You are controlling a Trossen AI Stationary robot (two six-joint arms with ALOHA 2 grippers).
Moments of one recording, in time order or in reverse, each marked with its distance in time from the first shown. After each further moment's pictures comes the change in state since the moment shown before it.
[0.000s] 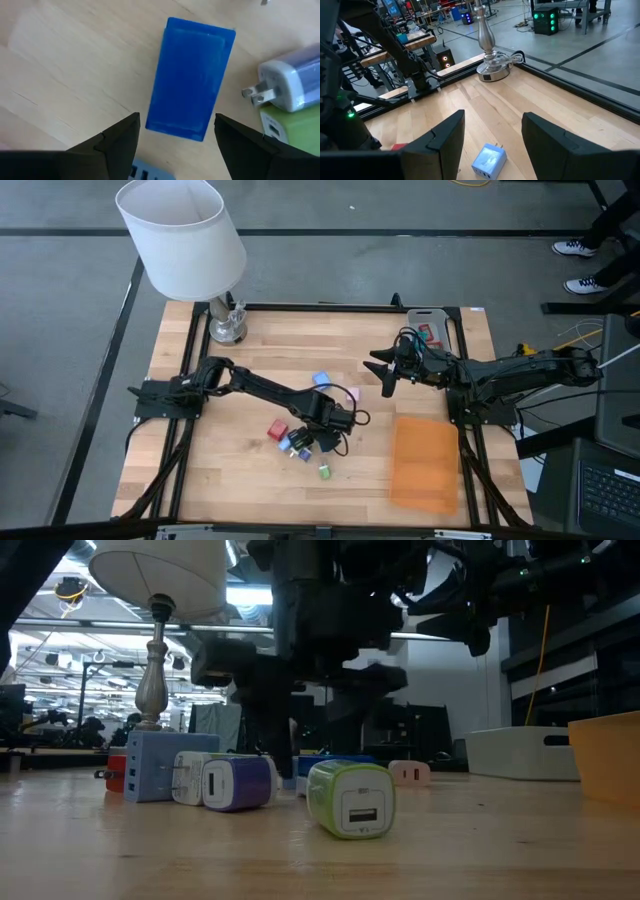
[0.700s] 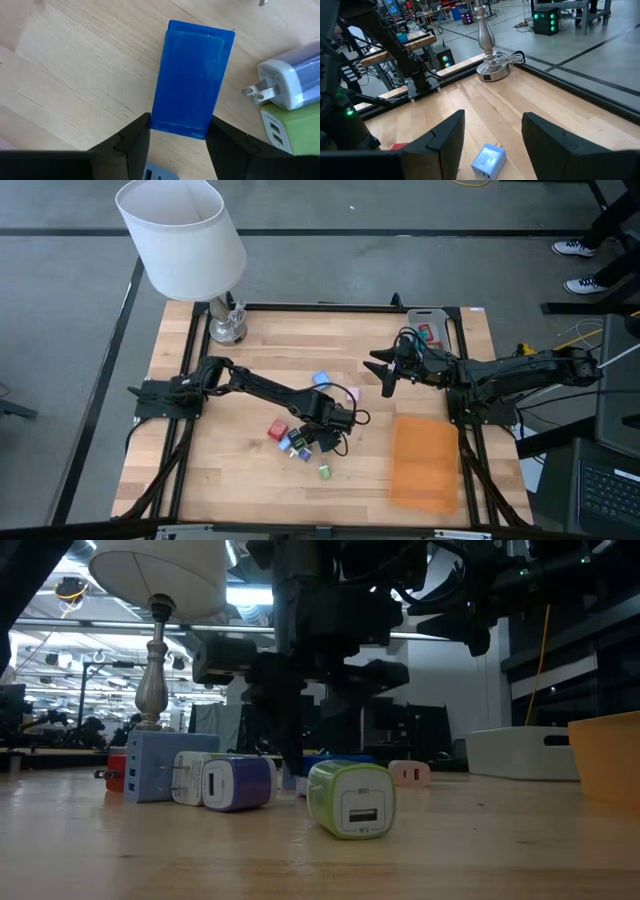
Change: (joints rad) left arm 0.002 -0.005 0.000 0.001 -0.002 0.022; right arm 0.000 0.000 0.000 0.000 0.000 -0.004
